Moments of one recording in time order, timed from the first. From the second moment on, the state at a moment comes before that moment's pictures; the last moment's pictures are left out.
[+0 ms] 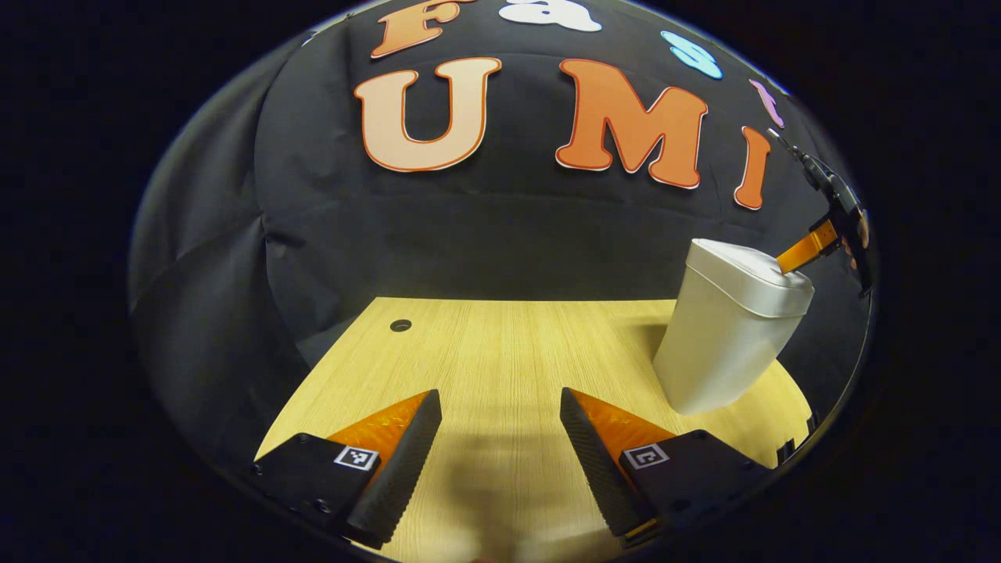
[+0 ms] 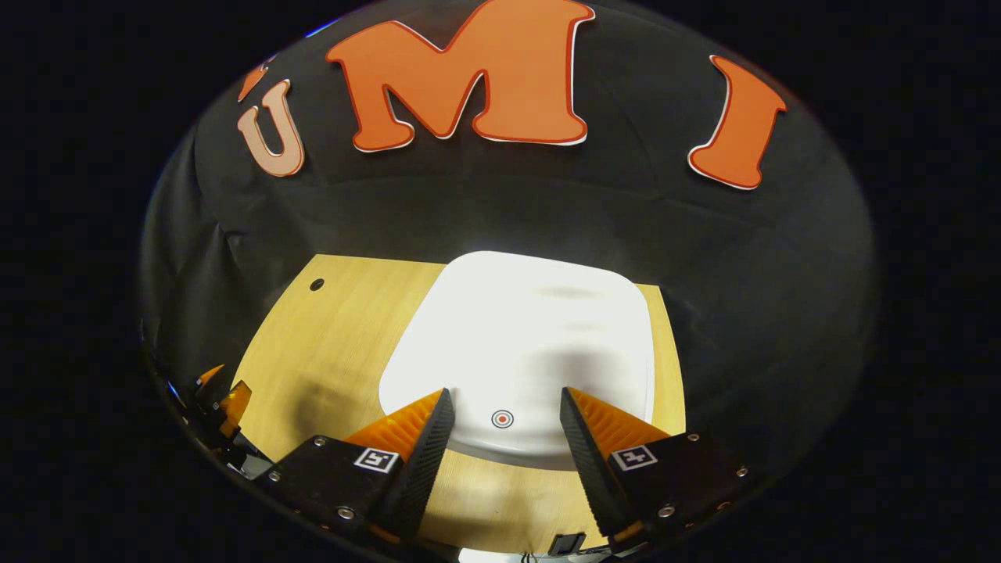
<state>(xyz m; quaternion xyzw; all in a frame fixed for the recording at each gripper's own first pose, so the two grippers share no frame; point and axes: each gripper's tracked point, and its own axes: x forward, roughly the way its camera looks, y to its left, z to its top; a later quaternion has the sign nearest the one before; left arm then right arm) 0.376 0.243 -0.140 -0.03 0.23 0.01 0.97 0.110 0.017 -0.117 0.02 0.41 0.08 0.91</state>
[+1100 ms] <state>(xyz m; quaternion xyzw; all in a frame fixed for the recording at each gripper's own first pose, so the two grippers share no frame) 0.389 0.244 -0.132 0.00 0.22 -0.01 0.98 0.126 0.028 -0.114 0.04 0.33 0.06 0.94</state>
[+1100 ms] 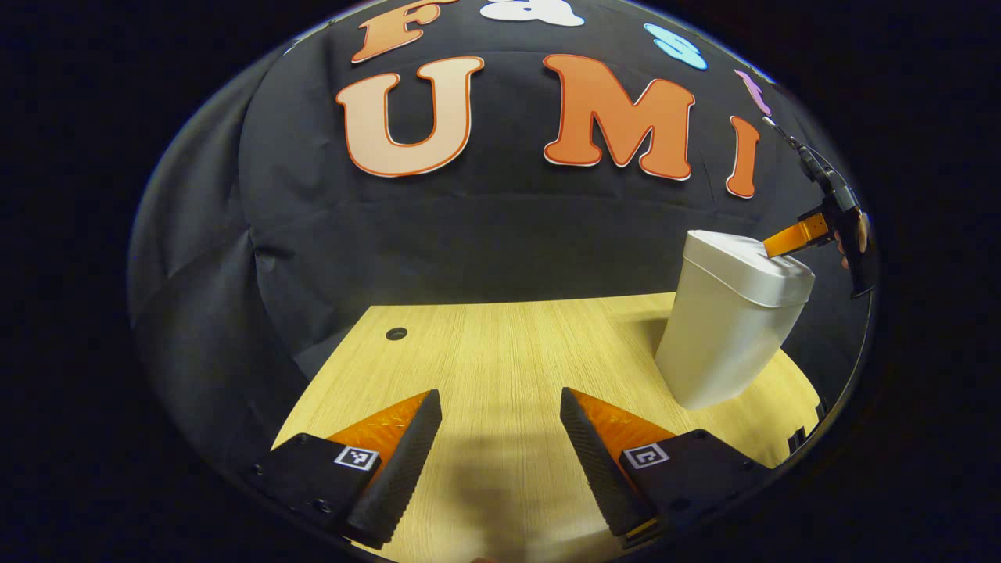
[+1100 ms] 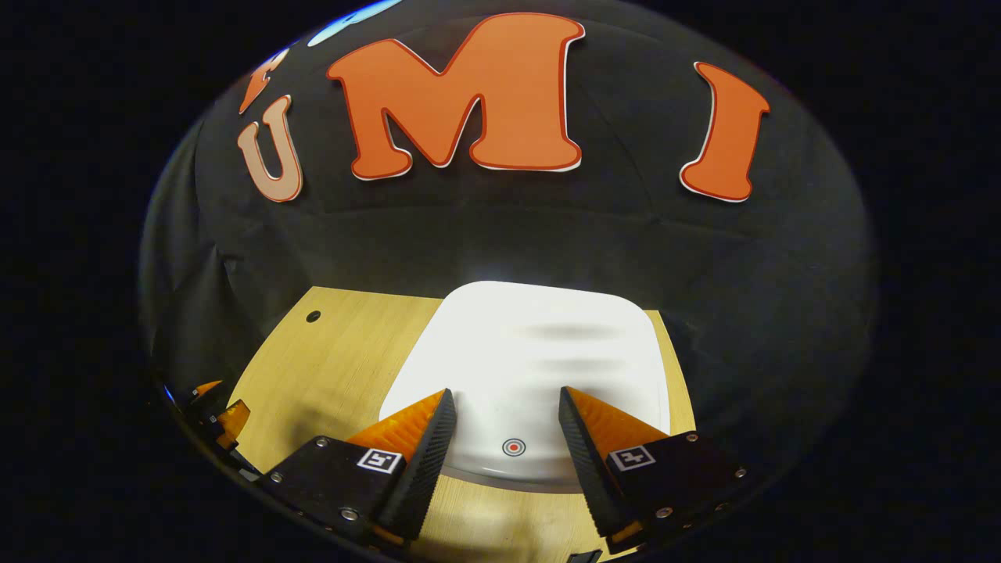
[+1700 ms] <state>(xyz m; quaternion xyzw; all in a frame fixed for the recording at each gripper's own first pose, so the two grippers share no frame) 0.412 0.249 -0.087 0.02 0.16 -0.01 0.99 0.113 0.070 -0.081 0.02 0.23 0.05 0.97</state>
